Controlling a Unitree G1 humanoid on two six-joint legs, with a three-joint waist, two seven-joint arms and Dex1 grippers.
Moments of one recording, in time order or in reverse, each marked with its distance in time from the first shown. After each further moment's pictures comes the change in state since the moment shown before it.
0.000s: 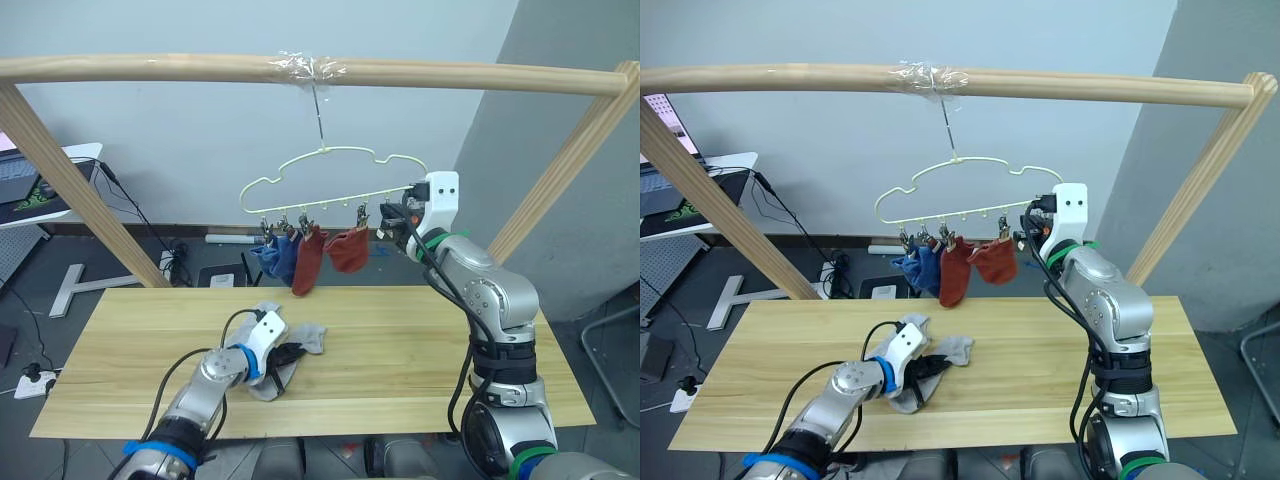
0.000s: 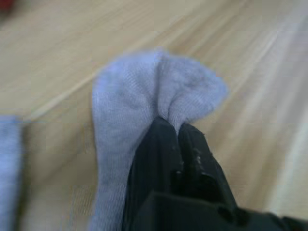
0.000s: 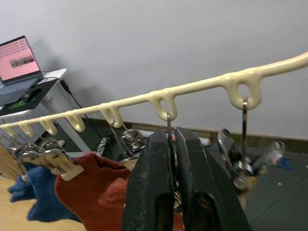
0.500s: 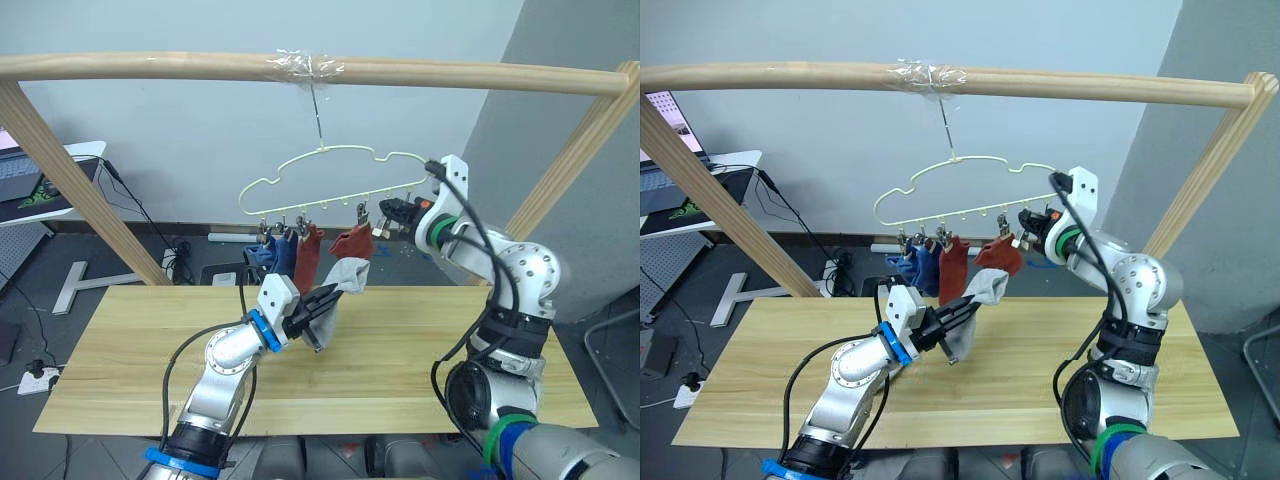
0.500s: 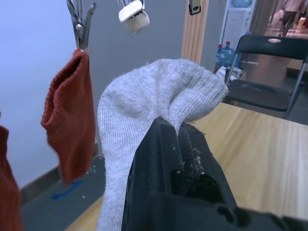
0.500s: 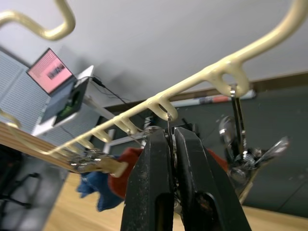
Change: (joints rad) left arm -0.024 -0.120 0.025 -0.280 0.011 -0.257 0.140; right arm -0.216 0.122 -0.414 0.003 0.237 0.511 -0.182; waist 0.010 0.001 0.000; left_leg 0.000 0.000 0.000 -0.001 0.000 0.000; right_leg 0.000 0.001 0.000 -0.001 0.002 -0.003
